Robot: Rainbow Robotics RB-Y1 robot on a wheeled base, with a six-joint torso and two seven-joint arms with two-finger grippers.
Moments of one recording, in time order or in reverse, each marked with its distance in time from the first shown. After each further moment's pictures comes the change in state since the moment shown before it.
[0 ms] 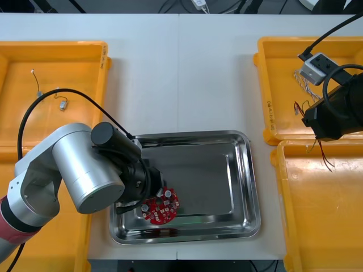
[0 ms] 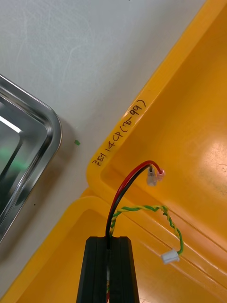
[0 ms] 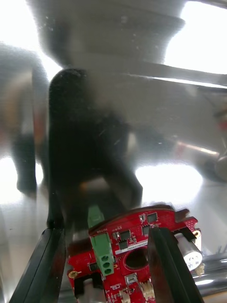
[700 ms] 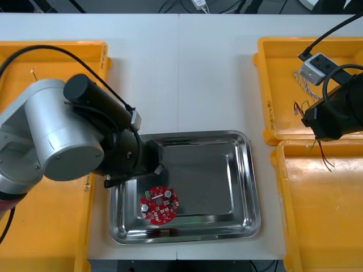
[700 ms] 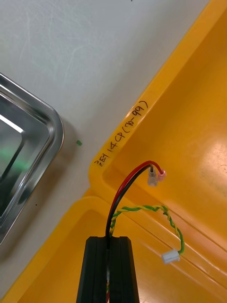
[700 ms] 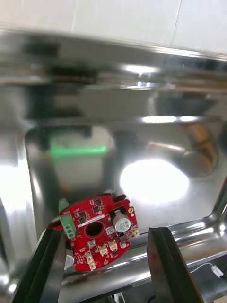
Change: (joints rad) right arm -0.001 0.000 0.000 0.000 -0.009 0.000 0.000; left arm -0.147 0.053 0.117 -0.062 0.217 0.071 0.000
